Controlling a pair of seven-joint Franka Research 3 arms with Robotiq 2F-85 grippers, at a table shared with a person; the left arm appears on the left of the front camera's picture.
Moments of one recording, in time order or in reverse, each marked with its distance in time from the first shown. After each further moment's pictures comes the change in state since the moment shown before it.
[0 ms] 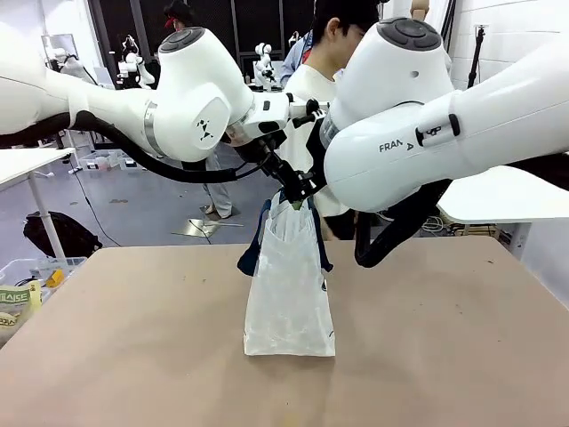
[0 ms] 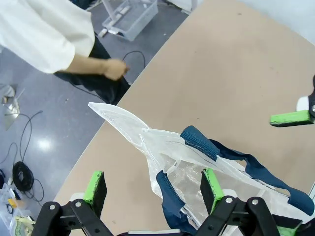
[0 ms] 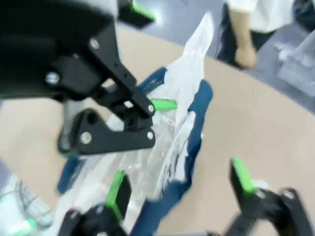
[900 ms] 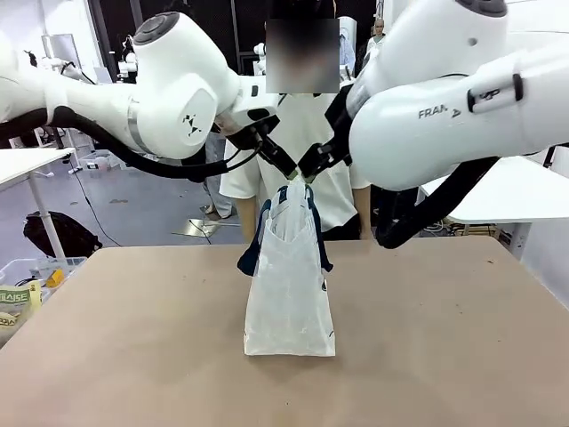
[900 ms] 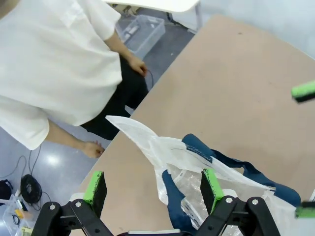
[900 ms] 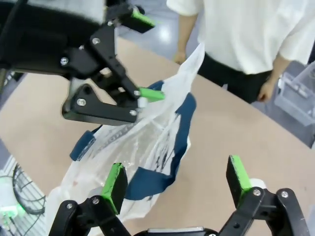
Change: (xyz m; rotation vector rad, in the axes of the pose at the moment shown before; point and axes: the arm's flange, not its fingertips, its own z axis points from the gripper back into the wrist) left arm 0.001 -0.001 0.031 0.042 -0.099 -0.014; right arm -0.003 -0.014 0.055 0.020 -0.118 0.071
